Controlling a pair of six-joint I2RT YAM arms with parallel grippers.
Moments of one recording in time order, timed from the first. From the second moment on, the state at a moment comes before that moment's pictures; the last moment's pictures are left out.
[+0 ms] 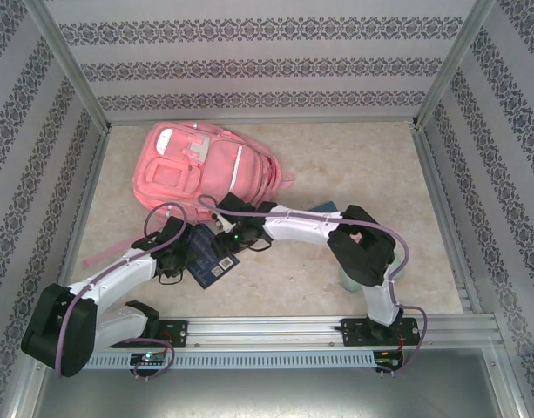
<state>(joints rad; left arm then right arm) -0.36 1.13 0.46 -0.56 -0.09 -1.08 0.97 2.02 1.41 -0.49 -0.27 0.45</state>
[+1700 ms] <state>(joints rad) -0.37 1.17 0.48 -0.50 -0.06 -1.05 0.84 2.02 1.37 -0.42 -0.46 0.54</state>
